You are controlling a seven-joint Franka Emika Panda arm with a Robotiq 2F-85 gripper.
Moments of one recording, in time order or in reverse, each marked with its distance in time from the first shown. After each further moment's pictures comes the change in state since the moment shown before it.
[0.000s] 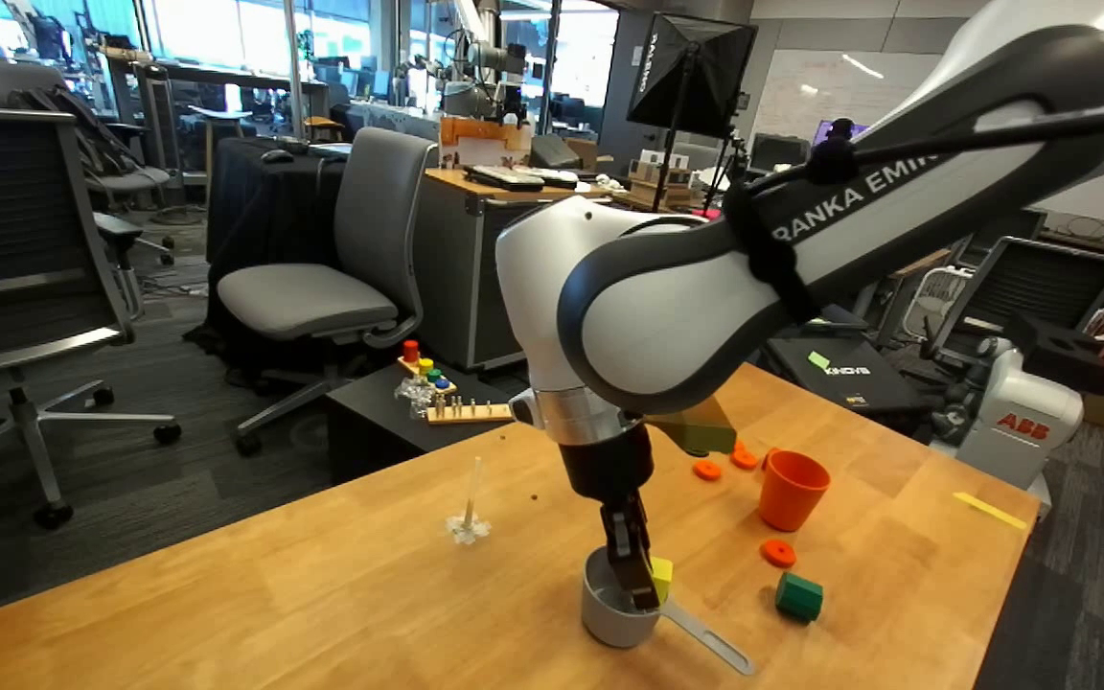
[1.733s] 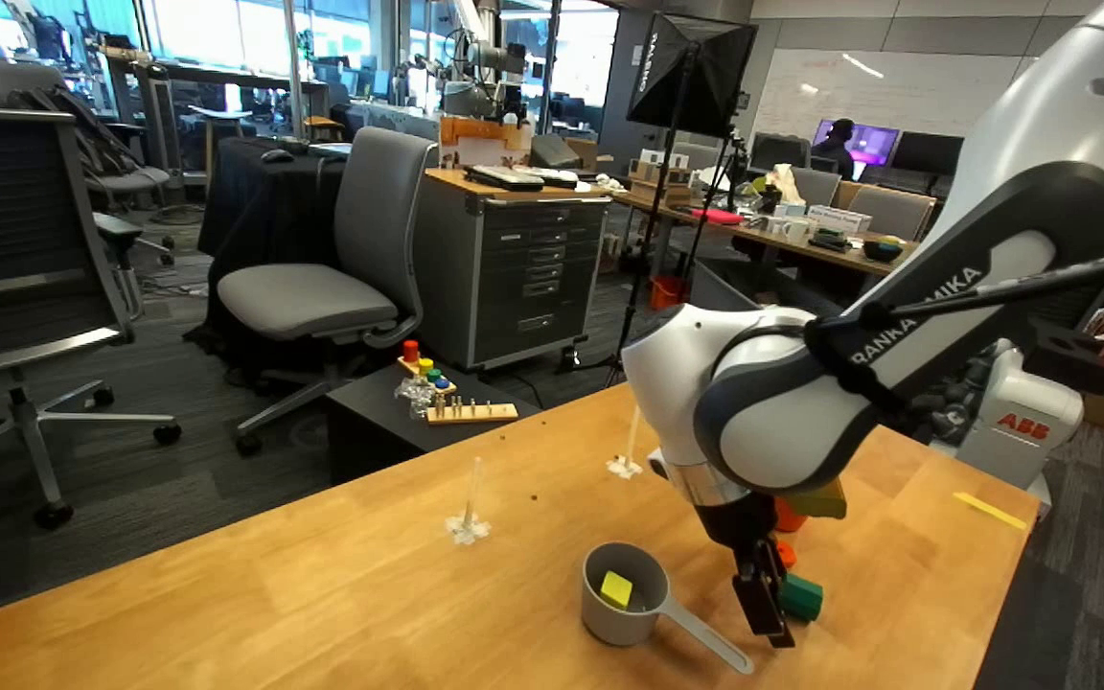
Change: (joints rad) arm -0.085 -0.064 -0.122 -0.357 -0.063 0.143 0.163
